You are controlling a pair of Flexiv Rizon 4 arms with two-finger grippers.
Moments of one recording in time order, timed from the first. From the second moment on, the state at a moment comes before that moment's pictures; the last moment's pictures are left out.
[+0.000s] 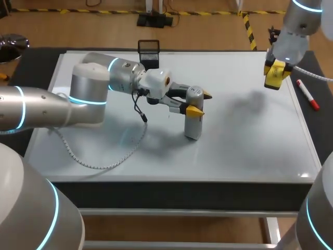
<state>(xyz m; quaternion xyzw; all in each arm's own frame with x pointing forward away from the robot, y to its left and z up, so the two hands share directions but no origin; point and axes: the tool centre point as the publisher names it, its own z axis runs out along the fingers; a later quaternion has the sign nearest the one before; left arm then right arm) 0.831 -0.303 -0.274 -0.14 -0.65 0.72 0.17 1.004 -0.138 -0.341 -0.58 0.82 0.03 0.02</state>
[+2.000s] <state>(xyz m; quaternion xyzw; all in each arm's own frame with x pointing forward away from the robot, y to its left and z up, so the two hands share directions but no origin) 0.957 0.010 -0.237 0.03 -0.69 0.73 -0.02 1.004 -0.137 -0.341 -0.58 0.81 0.03 0.02</state>
